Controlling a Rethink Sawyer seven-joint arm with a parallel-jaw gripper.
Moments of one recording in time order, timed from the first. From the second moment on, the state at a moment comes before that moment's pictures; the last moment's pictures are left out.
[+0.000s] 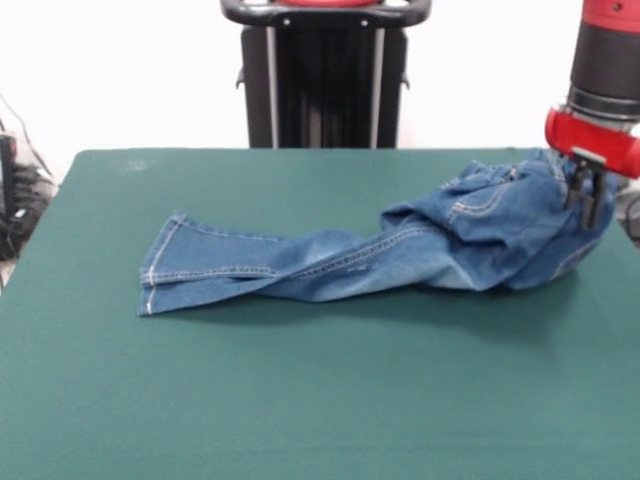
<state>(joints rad) 0.27 -0.54 -0.18 1.57 0.29 0.47 2.64</state>
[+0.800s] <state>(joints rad) 0.27 -0.56 -0.18 1.54 0.31 0.46 2.64</state>
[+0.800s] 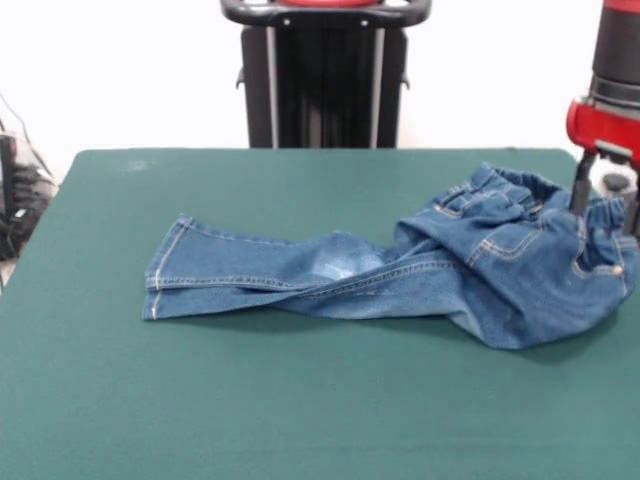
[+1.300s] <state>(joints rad) 0.13 -0.60 -0.19 1.59 0.28 0.38 2.64</state>
